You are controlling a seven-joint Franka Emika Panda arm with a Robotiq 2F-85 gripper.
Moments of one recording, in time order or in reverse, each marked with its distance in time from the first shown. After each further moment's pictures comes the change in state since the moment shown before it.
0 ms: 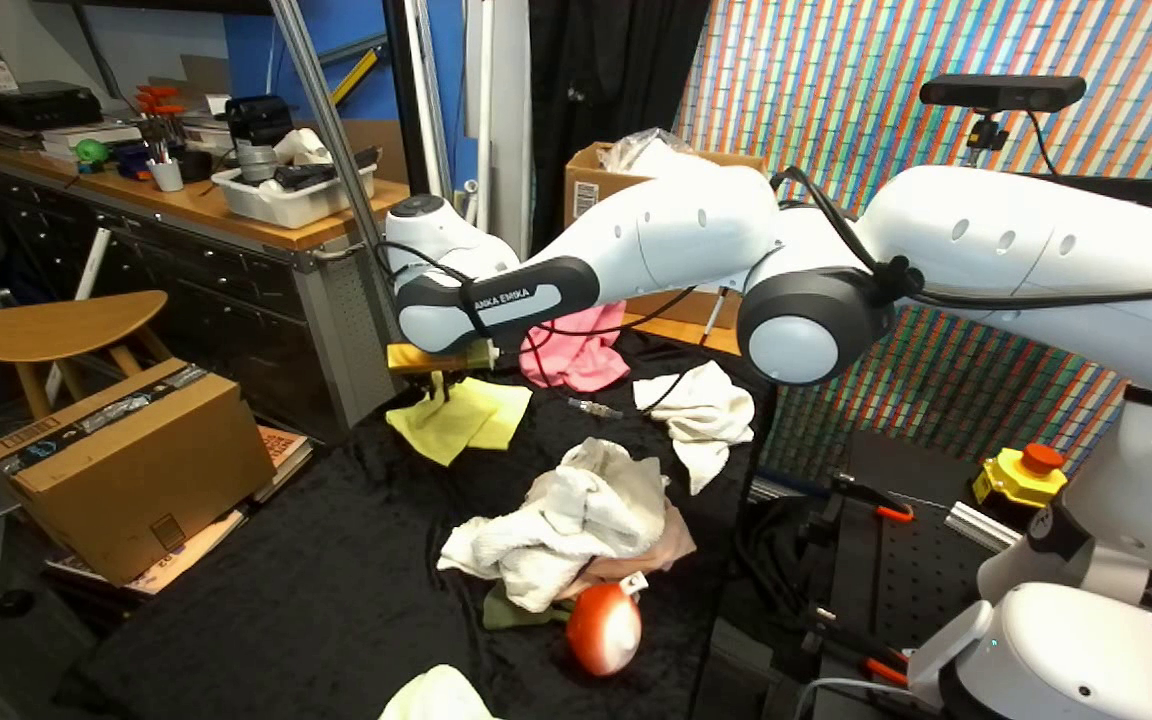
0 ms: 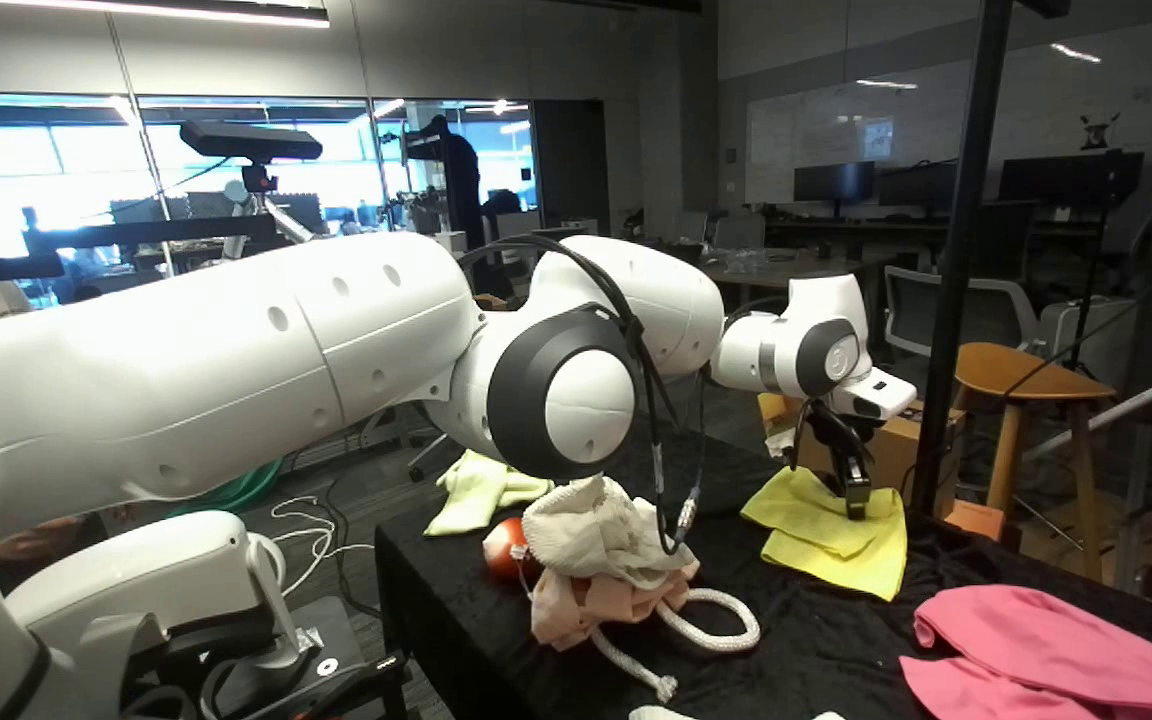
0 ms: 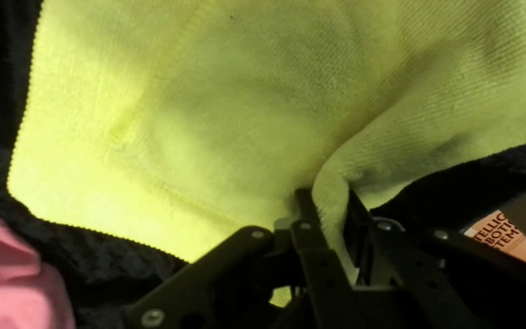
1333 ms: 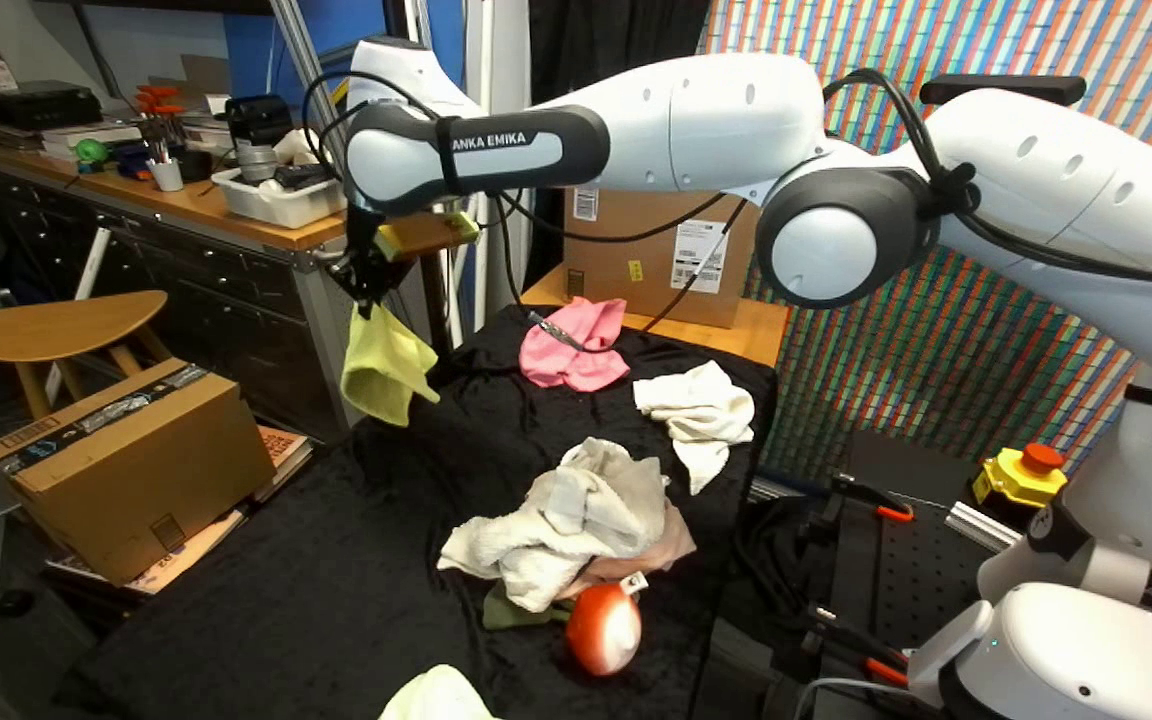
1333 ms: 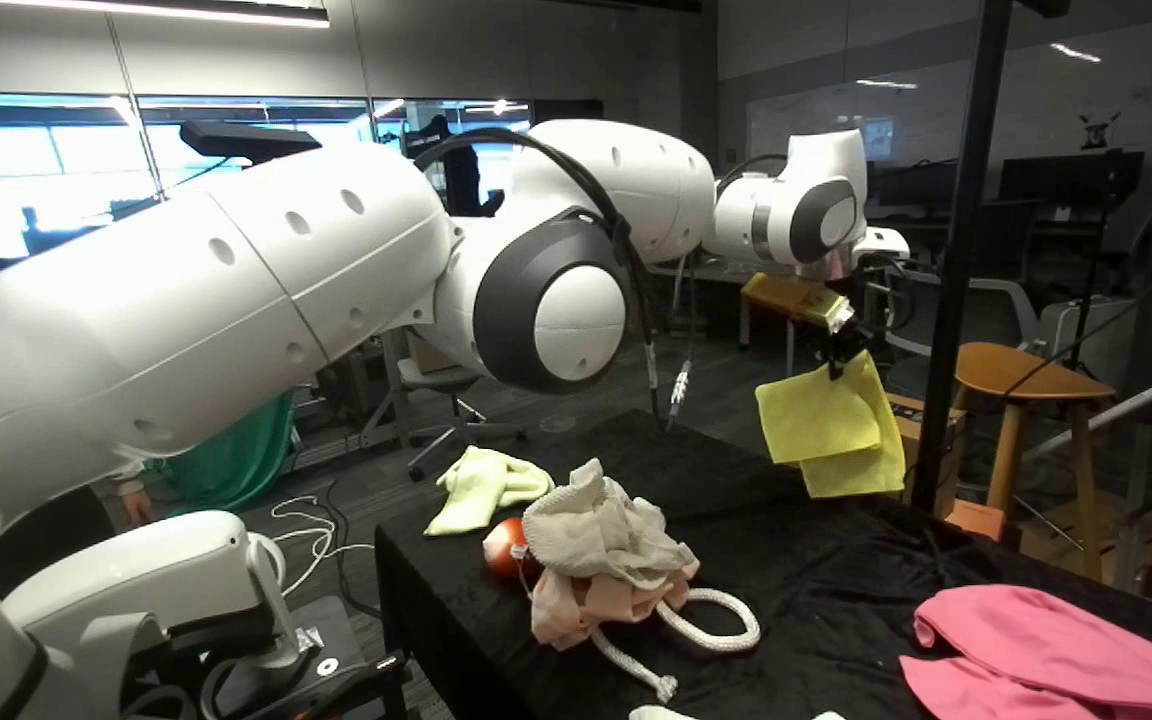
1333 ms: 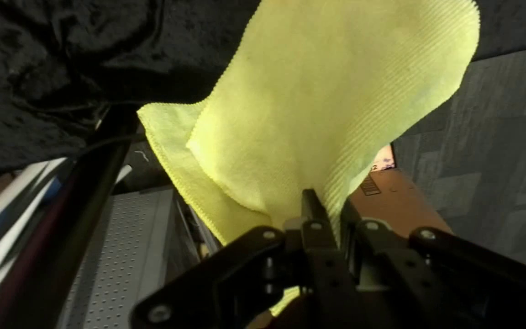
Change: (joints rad) arm -0.026 -0.212 0.181 0.023 0.017 -0.077 -0.725
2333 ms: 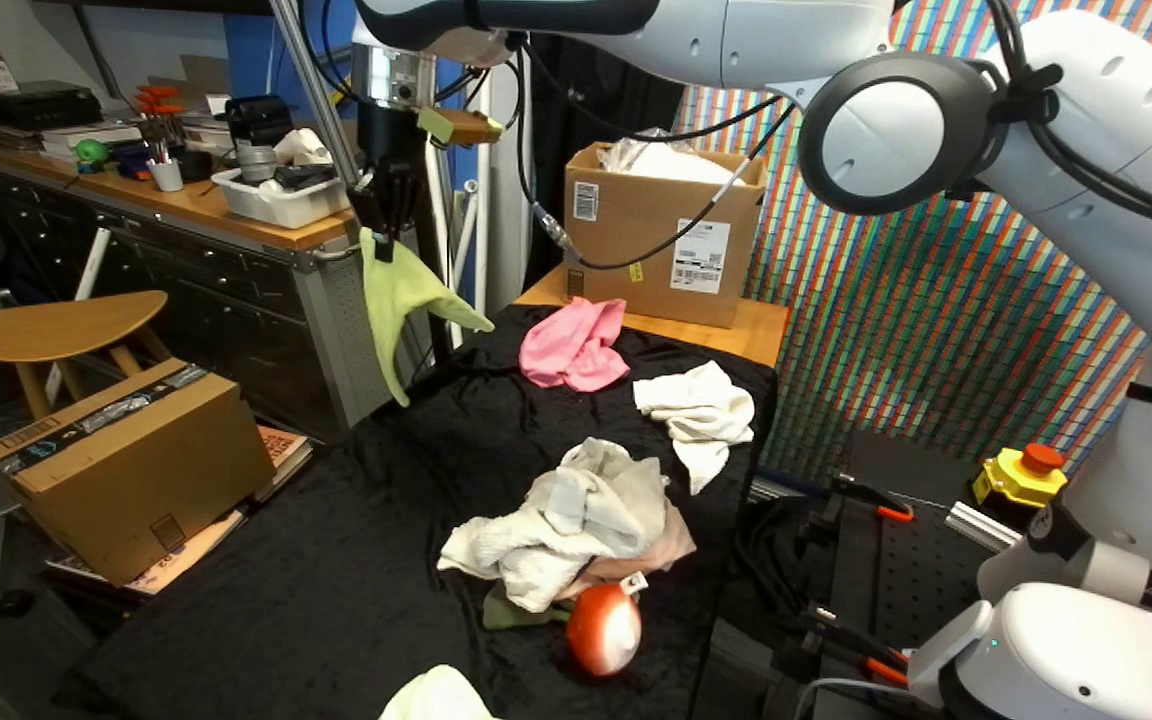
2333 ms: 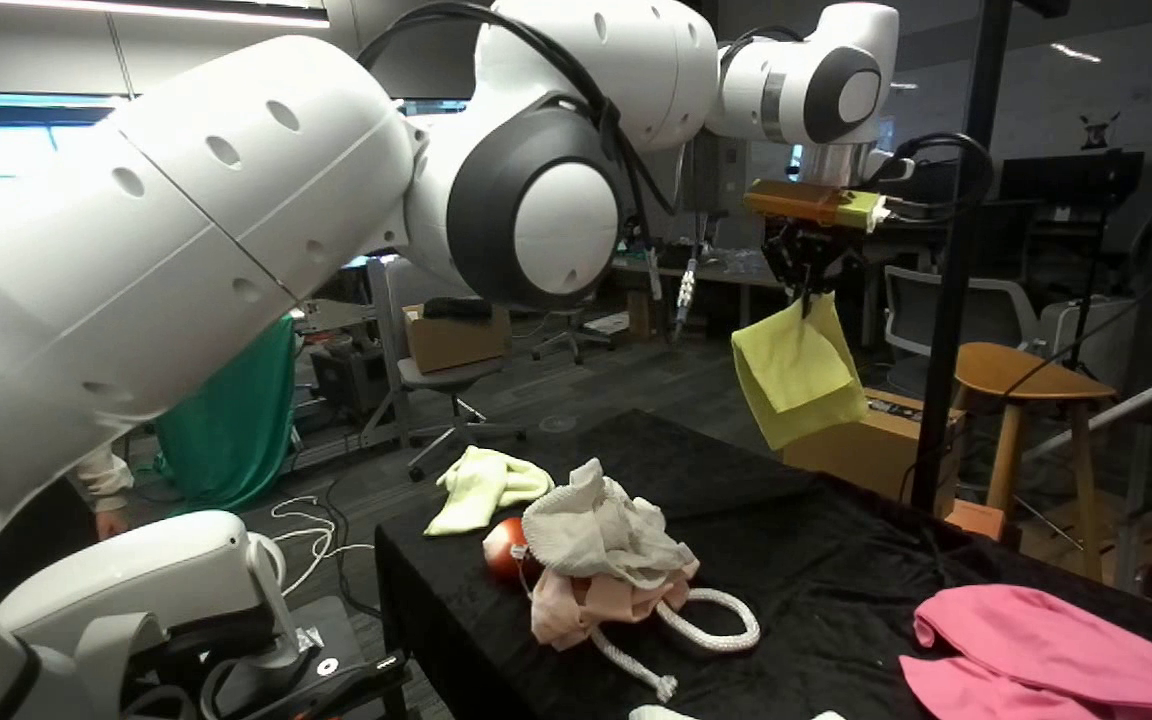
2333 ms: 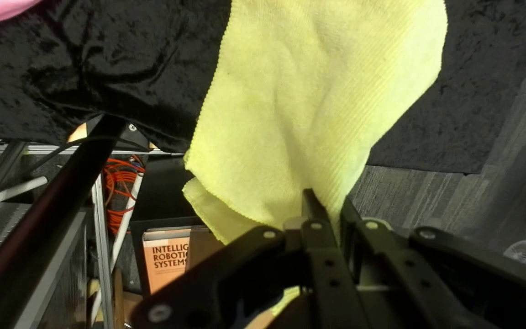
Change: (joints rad) arm -0.072 -0.205 0.123 -0.049 0.039 -0.360 -0.347
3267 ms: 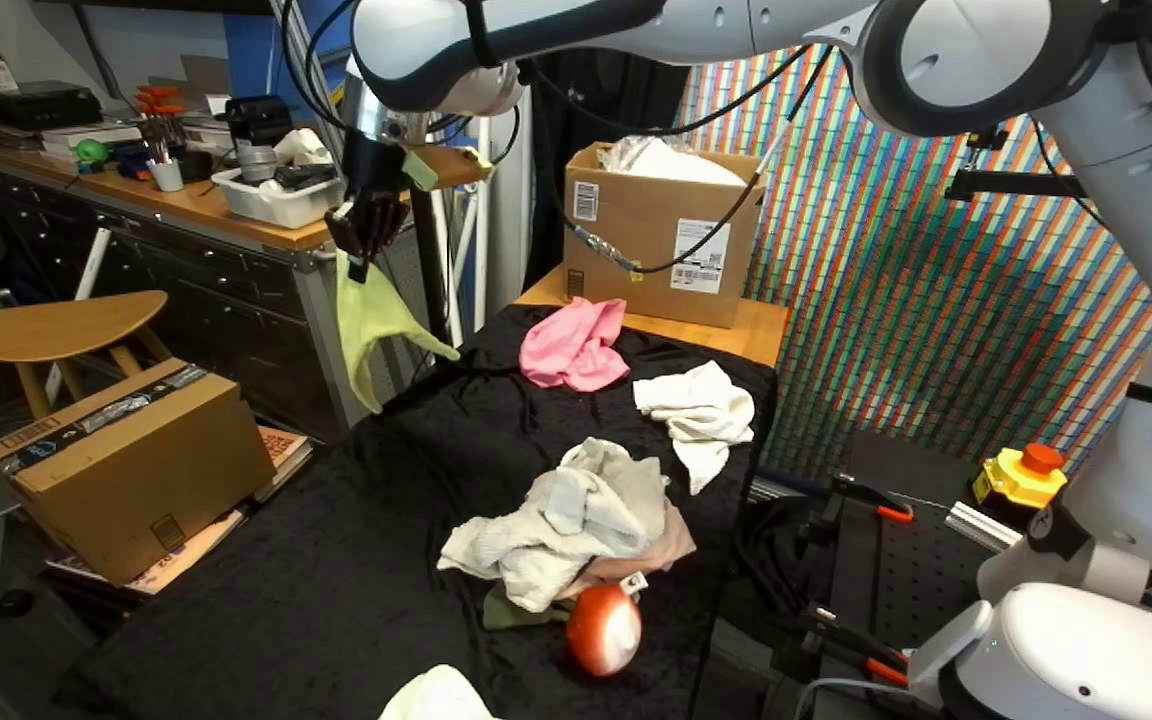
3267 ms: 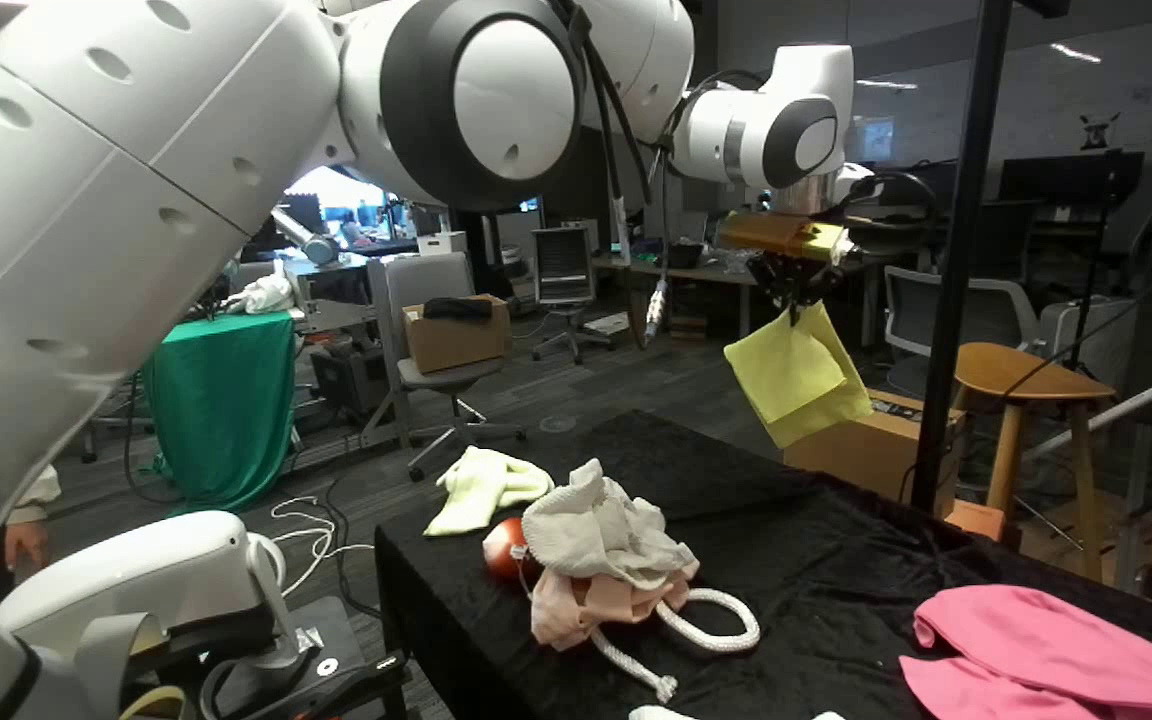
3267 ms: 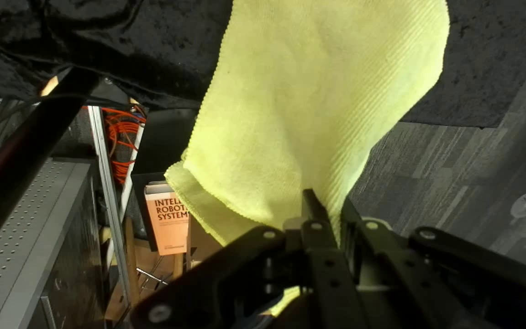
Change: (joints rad) arm 0.002 -0.198 0.005 -0.471 0.011 0.441 0.038
